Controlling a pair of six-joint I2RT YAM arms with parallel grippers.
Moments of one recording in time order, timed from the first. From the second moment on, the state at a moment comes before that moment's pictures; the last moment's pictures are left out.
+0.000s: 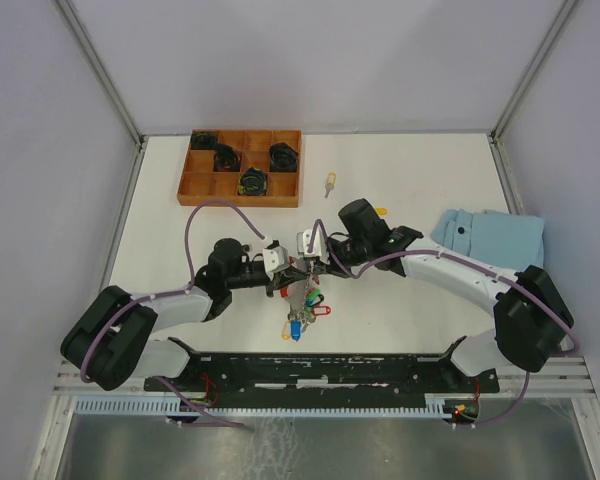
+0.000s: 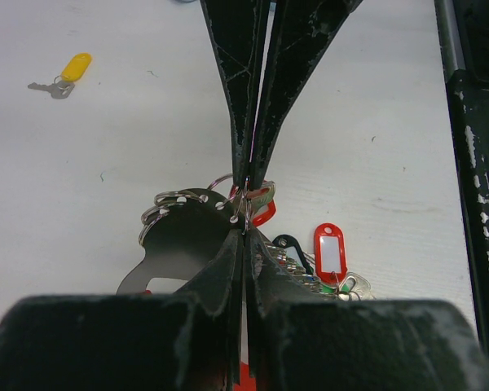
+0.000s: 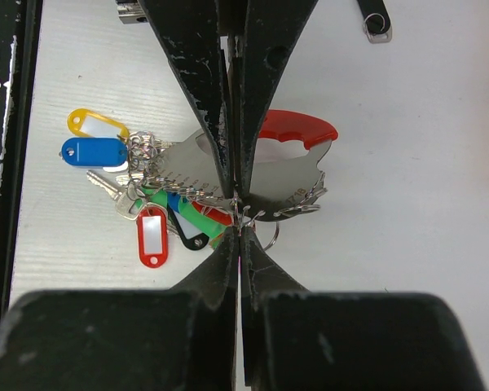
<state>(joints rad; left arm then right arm) -0.57 1.32 0.34 0.73 0.79 0.27 0.76 1.45 0.98 -0.33 -0.59 -0.72</state>
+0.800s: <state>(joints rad) -0.57 1.32 0.34 0.73 0.79 0.27 0.76 1.44 0.96 -0.33 -0.58 -0.72</state>
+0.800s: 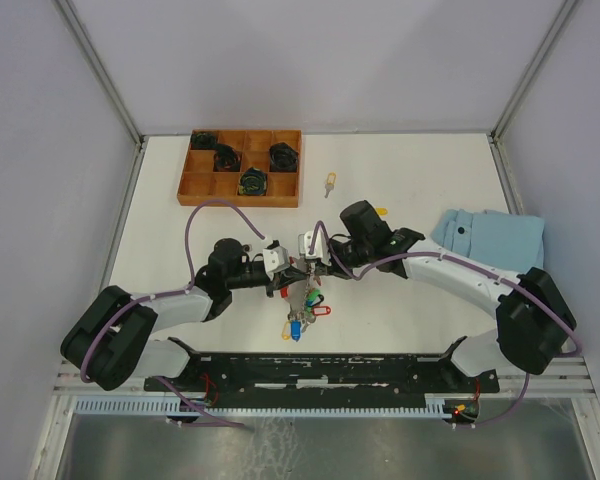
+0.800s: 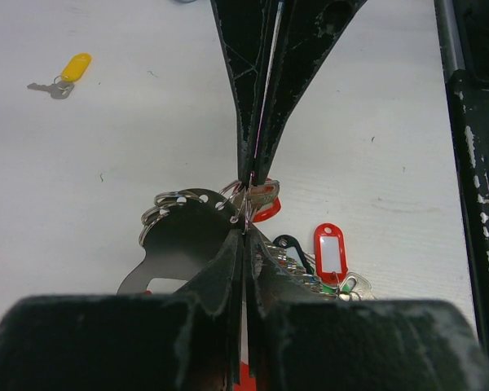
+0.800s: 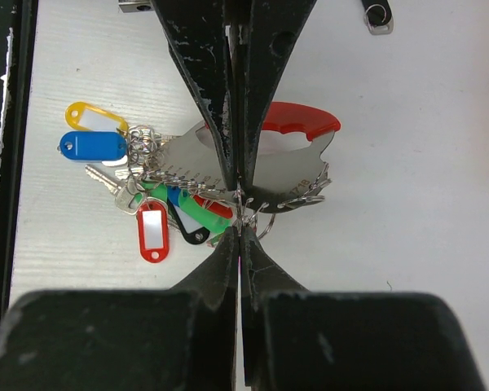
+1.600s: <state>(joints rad) -0.57 1.32 0.34 0.73 0.79 0.27 0.76 1.44 0.95 -0.30 -0.58 -0.71</state>
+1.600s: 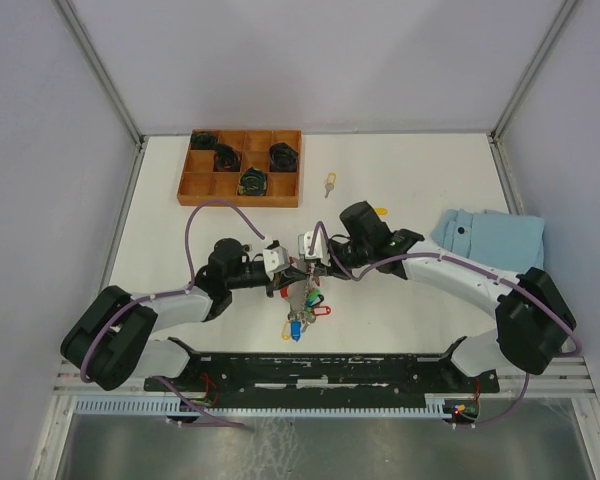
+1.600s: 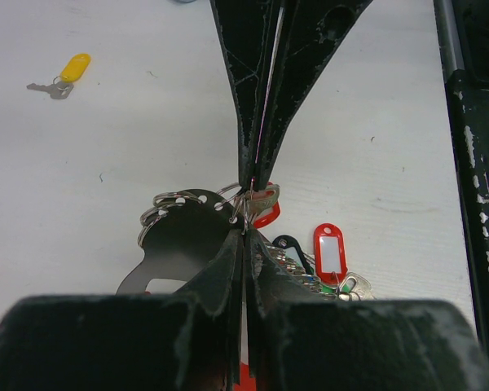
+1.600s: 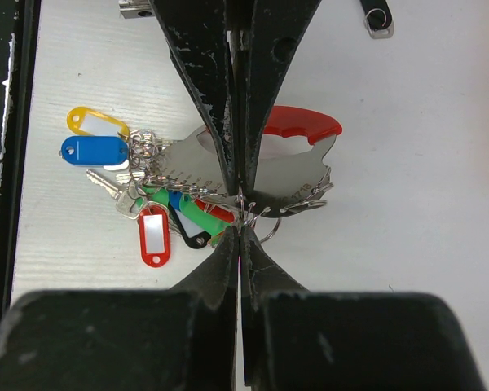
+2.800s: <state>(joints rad) -0.57 1.32 0.34 0.73 0.79 0.27 0.76 1.43 0.95 -0.30 -0.57 -0.71</state>
